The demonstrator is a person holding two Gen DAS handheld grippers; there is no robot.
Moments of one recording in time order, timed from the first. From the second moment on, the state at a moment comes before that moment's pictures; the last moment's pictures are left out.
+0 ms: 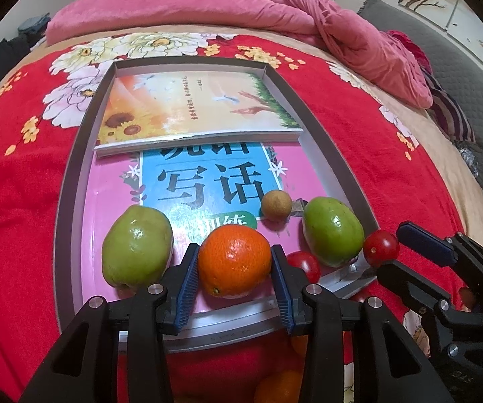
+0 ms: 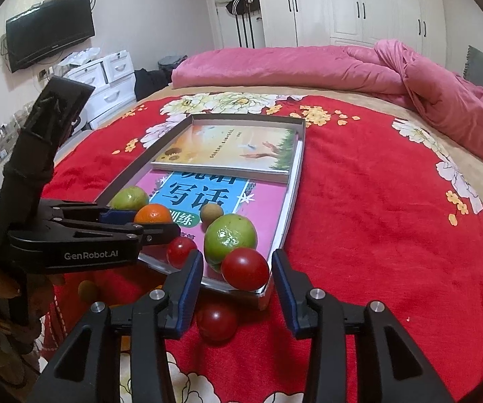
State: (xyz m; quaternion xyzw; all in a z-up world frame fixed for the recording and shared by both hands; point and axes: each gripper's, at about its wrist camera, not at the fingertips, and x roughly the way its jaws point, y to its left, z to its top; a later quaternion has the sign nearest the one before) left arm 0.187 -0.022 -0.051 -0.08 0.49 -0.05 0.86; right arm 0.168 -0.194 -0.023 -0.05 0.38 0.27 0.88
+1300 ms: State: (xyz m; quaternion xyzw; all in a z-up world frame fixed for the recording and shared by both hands) left arm 0.177 -0.019 -0.032 -0.10 0.47 -0.06 0.87; right arm 0.165 -0.194 -0.020 -0.06 0.37 0.26 0.89
